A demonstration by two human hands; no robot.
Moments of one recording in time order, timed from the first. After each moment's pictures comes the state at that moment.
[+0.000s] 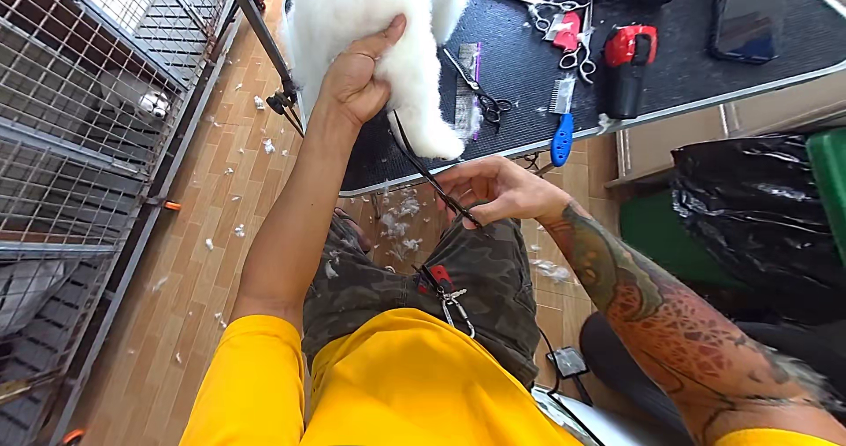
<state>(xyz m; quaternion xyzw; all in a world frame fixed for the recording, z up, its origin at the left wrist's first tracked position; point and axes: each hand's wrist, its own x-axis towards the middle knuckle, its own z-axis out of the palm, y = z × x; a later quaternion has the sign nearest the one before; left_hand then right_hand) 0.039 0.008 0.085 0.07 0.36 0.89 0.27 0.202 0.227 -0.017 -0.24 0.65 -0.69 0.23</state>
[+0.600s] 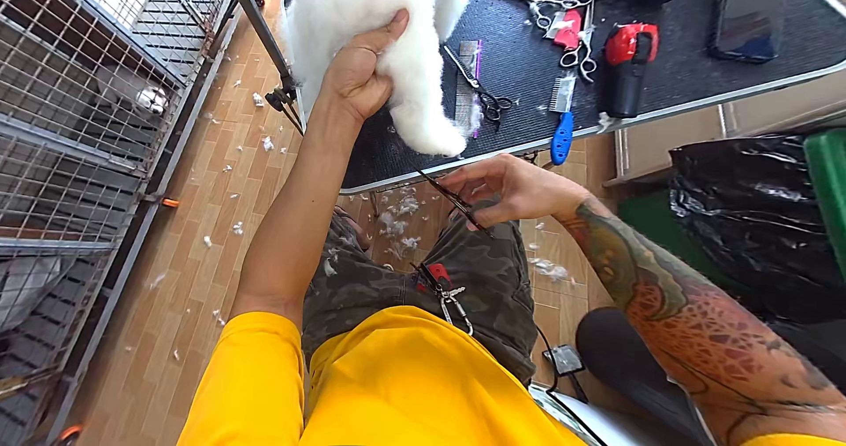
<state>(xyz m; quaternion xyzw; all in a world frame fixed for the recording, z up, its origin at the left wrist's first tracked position) 0.039 0.010 0.086 0.06 0.36 0.89 0.28 0.205 0.240 -0.007 -0.22 0.77 -0.56 0.22</state>
